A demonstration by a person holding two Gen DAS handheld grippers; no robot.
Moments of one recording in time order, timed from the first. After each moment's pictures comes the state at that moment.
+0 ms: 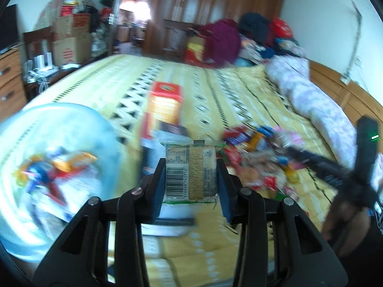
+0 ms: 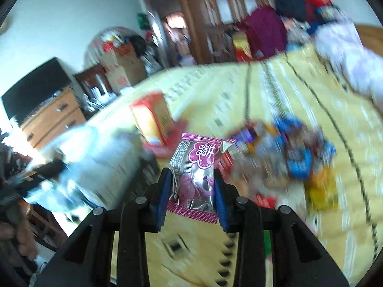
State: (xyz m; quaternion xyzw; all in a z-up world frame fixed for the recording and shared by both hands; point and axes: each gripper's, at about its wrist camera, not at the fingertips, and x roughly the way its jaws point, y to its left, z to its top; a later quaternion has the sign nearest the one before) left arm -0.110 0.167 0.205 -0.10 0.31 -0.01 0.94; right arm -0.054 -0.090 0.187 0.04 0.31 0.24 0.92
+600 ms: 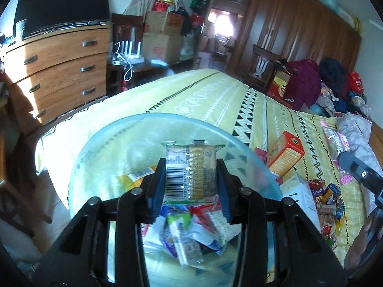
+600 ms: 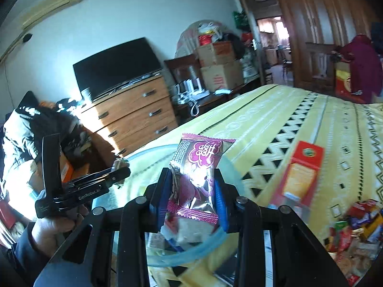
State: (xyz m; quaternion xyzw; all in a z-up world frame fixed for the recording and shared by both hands) left arm -0.150 0.361 0.209 -0.19 0.28 0.19 0.92; right arm -0.061 0.177 0.272 -0.01 0.28 0.48 0.83
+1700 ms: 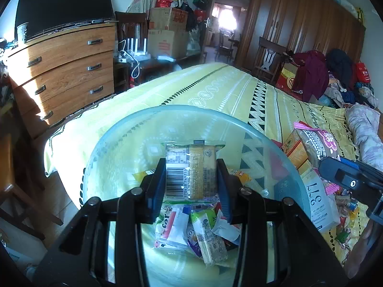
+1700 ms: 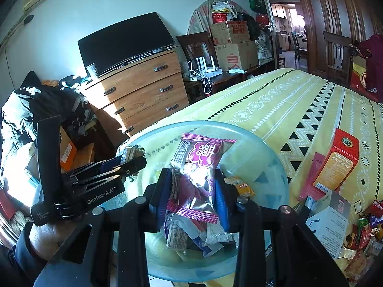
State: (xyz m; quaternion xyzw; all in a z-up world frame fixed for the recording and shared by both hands) left arm -0.160 0.389 0.201 -0.16 0.30 0.21 0.92; right arm -0.078 0.238 0.246 -0.05 0.32 0.50 0.80
